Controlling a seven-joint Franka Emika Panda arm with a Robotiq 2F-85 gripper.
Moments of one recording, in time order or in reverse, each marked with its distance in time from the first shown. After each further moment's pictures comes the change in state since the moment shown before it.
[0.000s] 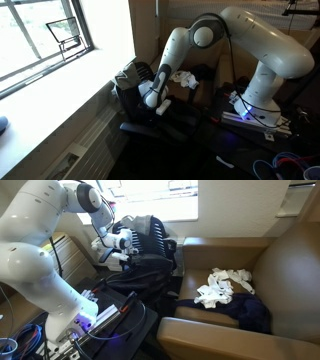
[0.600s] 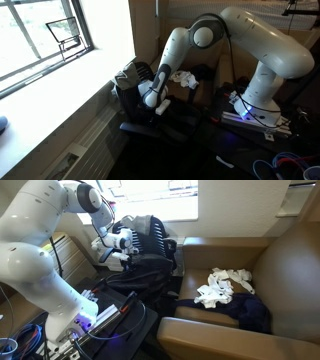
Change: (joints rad) arm 0.000 0.004 -0.001 0.009 0.000 0.006 0.000
